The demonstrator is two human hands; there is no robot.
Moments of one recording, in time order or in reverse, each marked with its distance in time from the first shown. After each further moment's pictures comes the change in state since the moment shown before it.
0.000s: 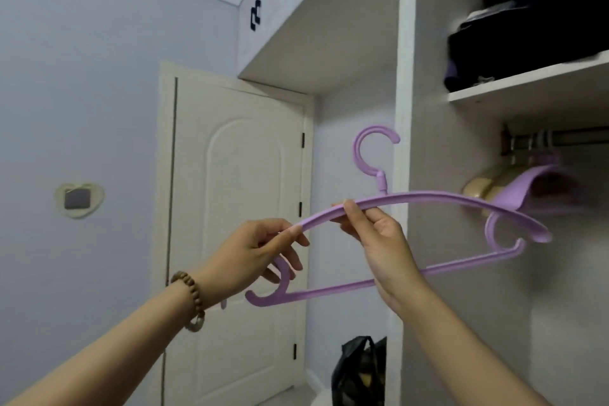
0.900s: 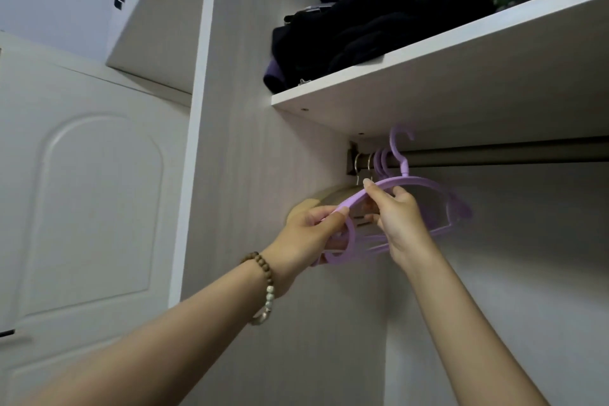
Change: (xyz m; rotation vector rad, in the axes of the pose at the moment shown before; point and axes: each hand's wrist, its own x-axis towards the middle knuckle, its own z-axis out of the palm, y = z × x) left_hand 0.225 0.117 0.315 -0.457 -0.150 0.100; right_hand 0.141 -0.024 -0.349 -0.155 0.395 -0.031
